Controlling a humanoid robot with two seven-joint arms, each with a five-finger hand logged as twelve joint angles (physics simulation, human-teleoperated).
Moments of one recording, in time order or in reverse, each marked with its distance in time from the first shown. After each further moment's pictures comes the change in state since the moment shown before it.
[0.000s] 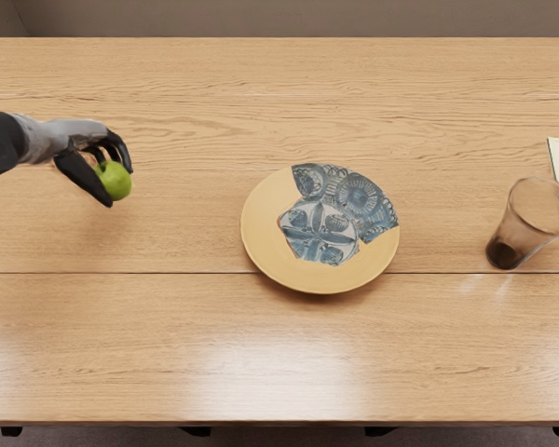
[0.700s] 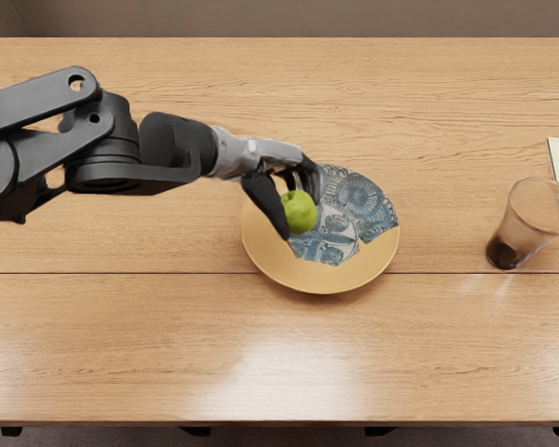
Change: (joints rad) left arm -0.118 -0.464 -0.002 0.032 -0.090 -0.032 0.001; right arm 0.002 0.000 0.000 0.015 0.000 0.000 0.000
